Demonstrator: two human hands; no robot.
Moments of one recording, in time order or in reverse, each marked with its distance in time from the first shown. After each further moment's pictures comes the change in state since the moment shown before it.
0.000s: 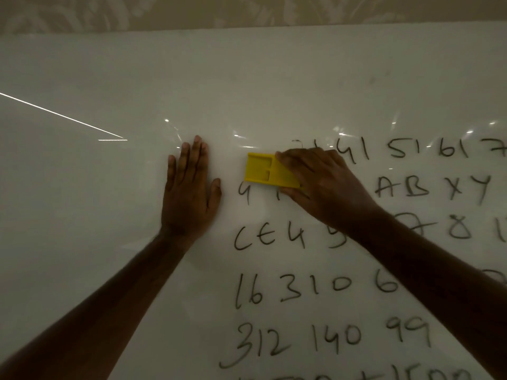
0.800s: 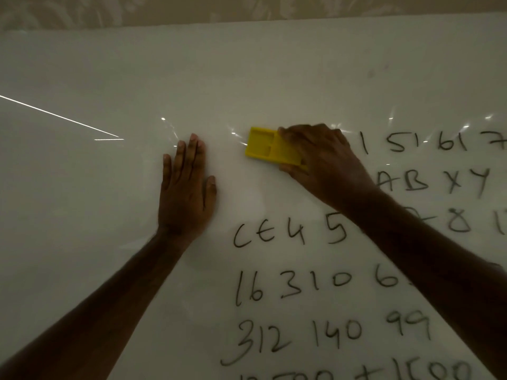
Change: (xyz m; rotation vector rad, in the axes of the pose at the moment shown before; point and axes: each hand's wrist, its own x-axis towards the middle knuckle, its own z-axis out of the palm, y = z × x) left_hand -0.004 0.001 -0.001 -0.005 0.019 -0.009; right_hand 0.023 0.010 -0.004 0.023 0.046 0.108
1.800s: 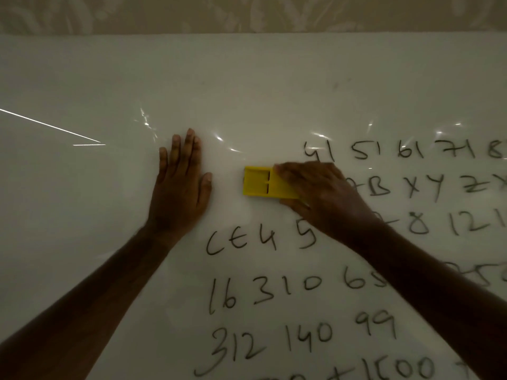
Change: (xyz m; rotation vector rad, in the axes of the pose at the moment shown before) left_hand 0.033 0.031 0.009 0.002 -0.078 0.094; right_hand -0.064 0.027 -0.017 0.008 -0.070 -0.081
